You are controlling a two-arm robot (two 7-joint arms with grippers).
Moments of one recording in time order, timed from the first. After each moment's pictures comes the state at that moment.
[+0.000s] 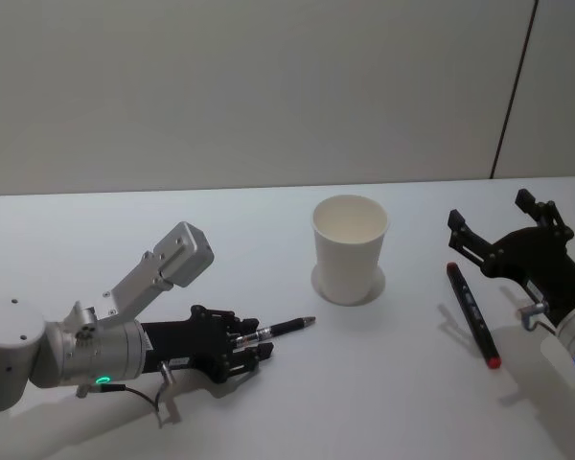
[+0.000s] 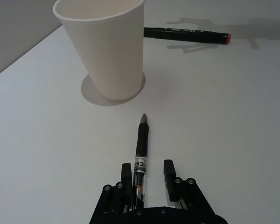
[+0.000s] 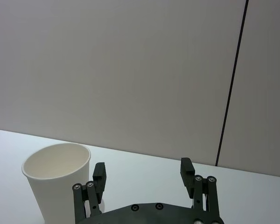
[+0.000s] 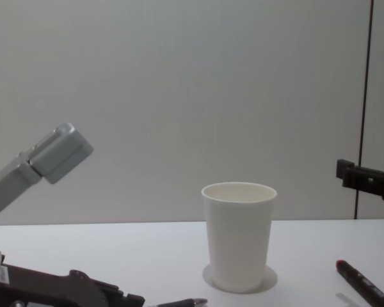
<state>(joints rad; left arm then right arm) -0.32 0.55 0.40 -1.44 -0.20 0.30 -0.85 -0.01 0.34 -0.23 -1.77 0.29 0.03 0.07</state>
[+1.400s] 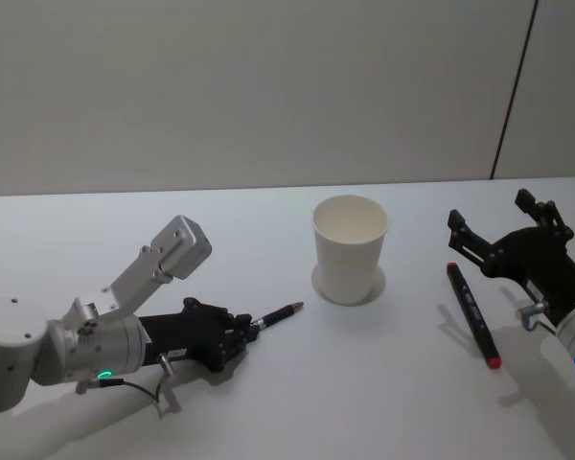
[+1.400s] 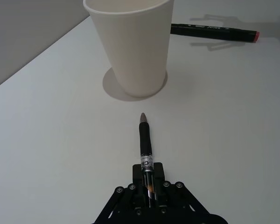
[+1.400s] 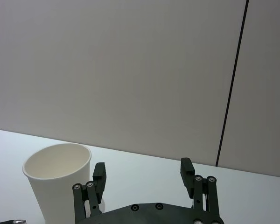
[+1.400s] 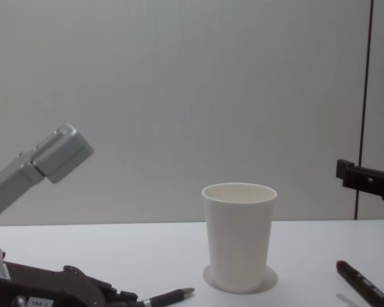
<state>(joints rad) -0.32 0.55 0.41 -1.44 -0.21 0.32 -0.76 -0.01 0.34 -0.23 -1.77 0.29 0.03 0.07</state>
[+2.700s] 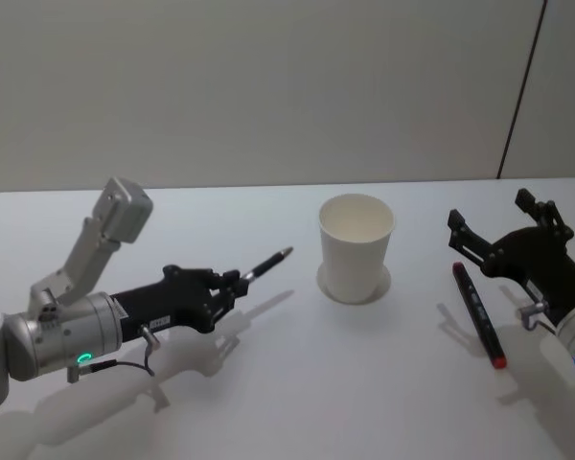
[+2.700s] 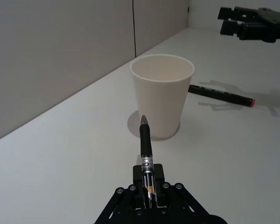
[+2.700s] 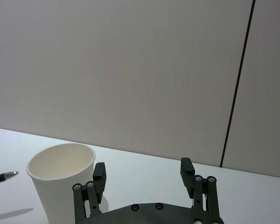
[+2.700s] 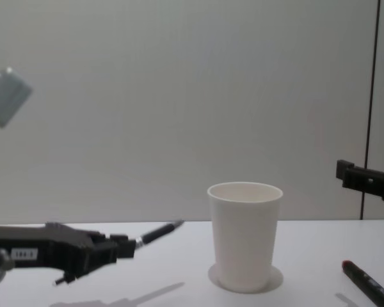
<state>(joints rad) -0.28 0.60 0.36 -1.49 -0.48 0.23 -0.68 -0.01 0.34 -0.23 -1.77 0.29 0.03 0.07</state>
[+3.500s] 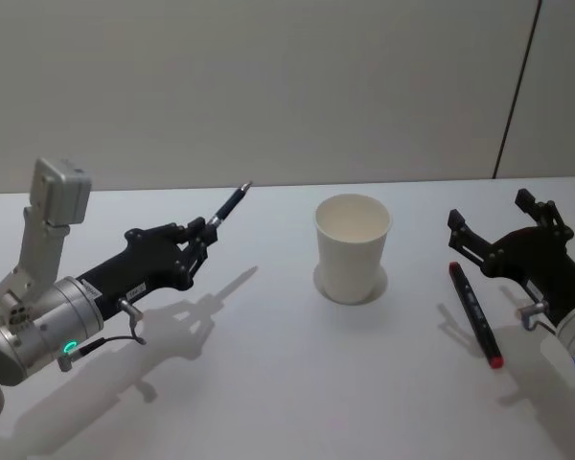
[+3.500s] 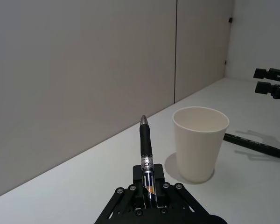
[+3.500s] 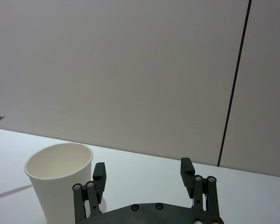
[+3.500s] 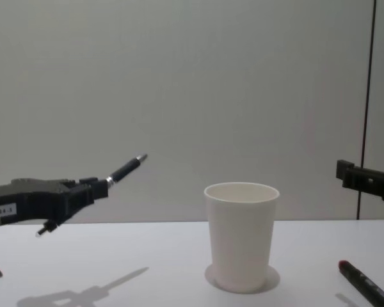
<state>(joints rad) -0.20 0.63 0.33 -1.56 -0.63 0.05 -0.46 -0.01 0.34 -0.23 -1.77 0.29 0.03 0.07</state>
